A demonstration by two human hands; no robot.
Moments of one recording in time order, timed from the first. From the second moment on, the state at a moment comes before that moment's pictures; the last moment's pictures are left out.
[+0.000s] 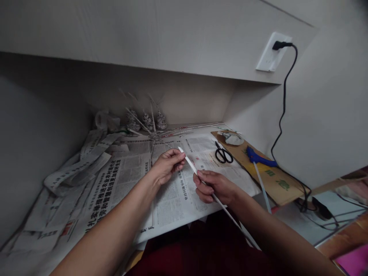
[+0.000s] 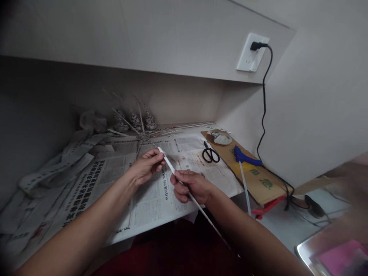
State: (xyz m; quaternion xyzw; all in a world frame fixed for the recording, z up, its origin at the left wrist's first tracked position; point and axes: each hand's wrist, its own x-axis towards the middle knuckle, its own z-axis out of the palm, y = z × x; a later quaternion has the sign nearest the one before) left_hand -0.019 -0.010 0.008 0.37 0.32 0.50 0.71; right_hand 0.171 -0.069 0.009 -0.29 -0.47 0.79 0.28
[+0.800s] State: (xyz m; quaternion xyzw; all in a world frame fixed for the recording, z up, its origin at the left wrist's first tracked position) left_hand -0.025 -0.002 0.008 0.41 0.35 0.51 0.67; right_hand 0.160 -0.074 -0.009 -0.36 -0.50 0.72 0.31
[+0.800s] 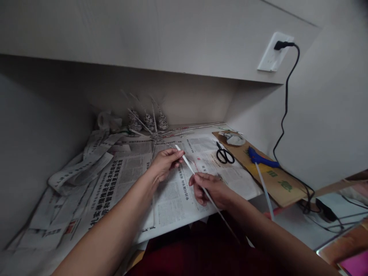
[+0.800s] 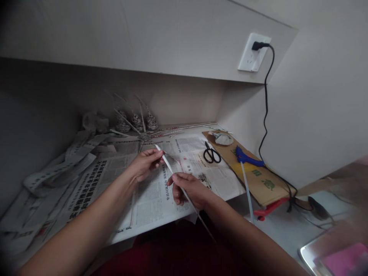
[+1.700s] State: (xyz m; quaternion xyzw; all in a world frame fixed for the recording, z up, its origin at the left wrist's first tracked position) left_hand -0.036 0.018 -0.002 0.30 0.41 0.64 0.57; right_hand 0.255 -0.021 0.021 -0.54 -0.45 0.64 0.30
